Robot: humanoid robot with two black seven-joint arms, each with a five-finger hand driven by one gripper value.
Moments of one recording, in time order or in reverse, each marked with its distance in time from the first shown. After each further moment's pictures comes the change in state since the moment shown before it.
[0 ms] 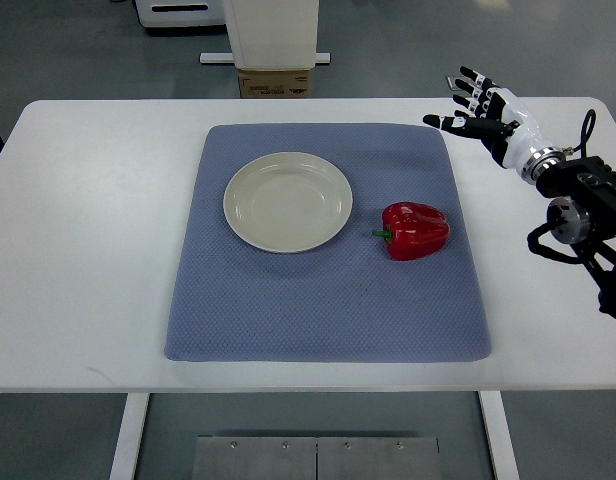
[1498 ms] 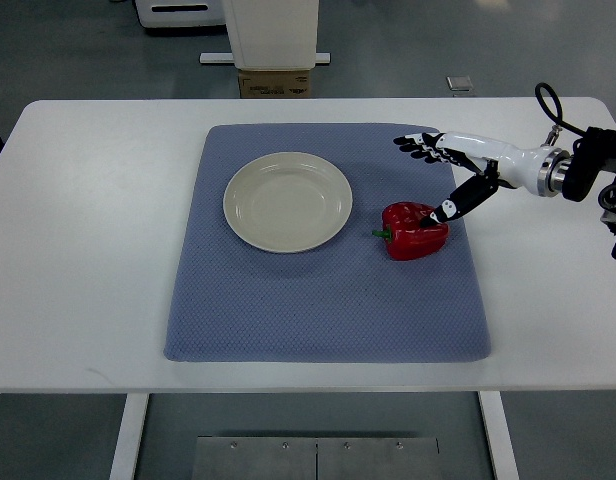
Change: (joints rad) left arm -0.001 0.000 0.000 0.000 0.000 0.000 0.000; right arm 0.315 -0.326 -0.741 0.398 -0.197 0.107 0.055
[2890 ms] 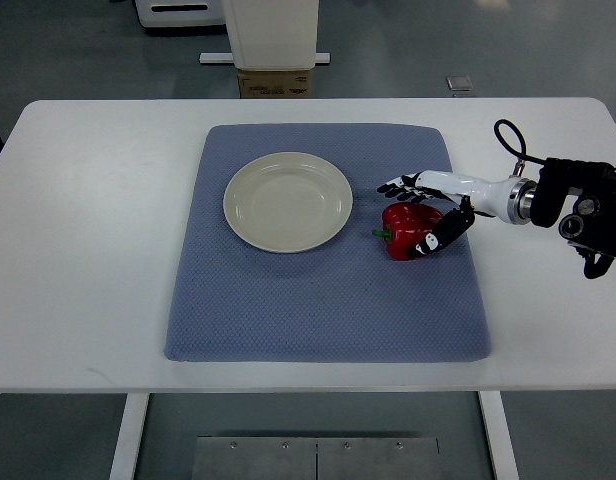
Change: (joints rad) left arm 0.000 0.000 0.000 0.000 0.000 0.000 0.000; right arm -0.010 0.102 -0.085 -0.054 -0.055 -0.033 -0.034
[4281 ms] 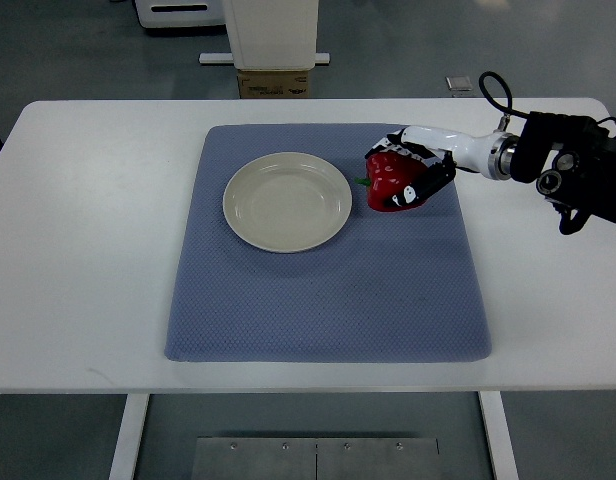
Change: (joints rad) left arm 0.001 0.000 0.000 0.000 0.000 0.000 0.000; right arm 0.109 0.114 0.046 -0.107 0.017 0.002 -0.083
